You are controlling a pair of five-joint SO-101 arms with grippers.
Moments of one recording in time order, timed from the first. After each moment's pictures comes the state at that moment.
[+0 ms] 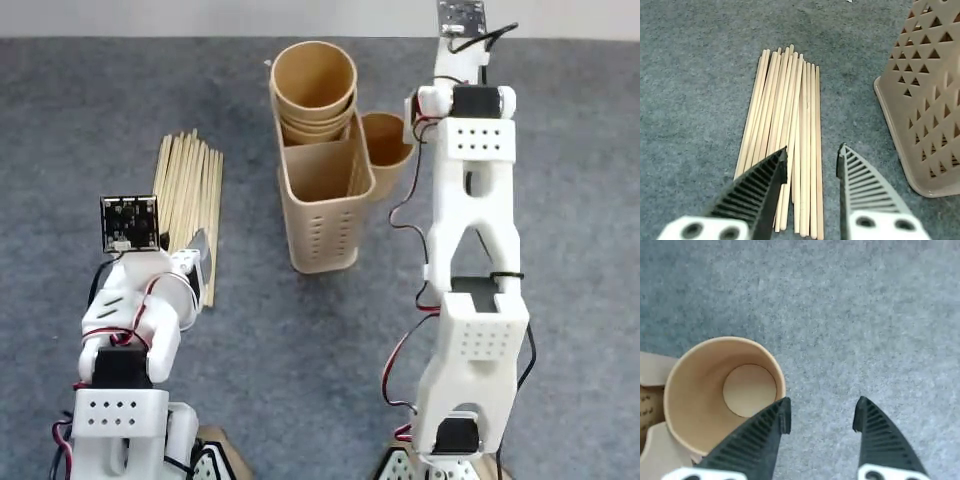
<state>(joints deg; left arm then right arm) -7.0 -75.5 75.1 42.1 7.5 -5.4 30.6 -46.4 76.7 -1.2</state>
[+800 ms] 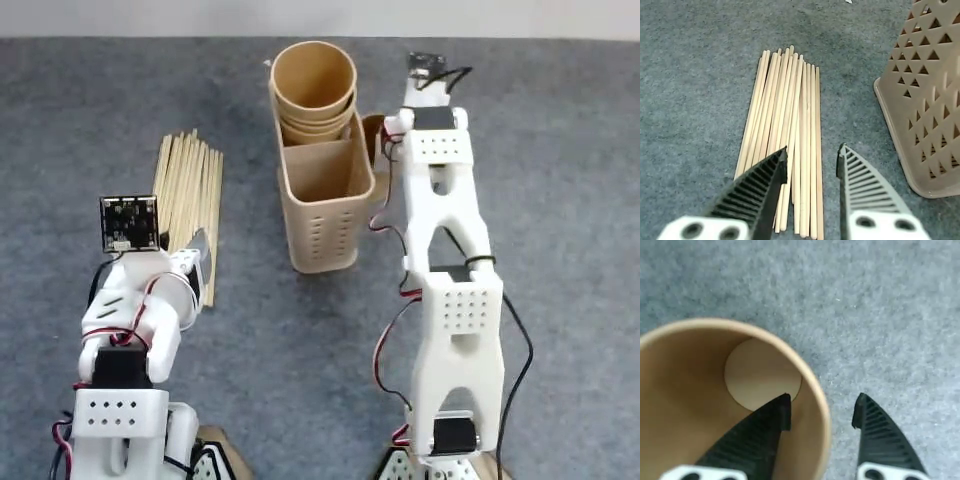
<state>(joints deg) -7.0 -75.5 75.1 41.9 7.5 -8.5 45.4 -45.2 73.7 -6.1</state>
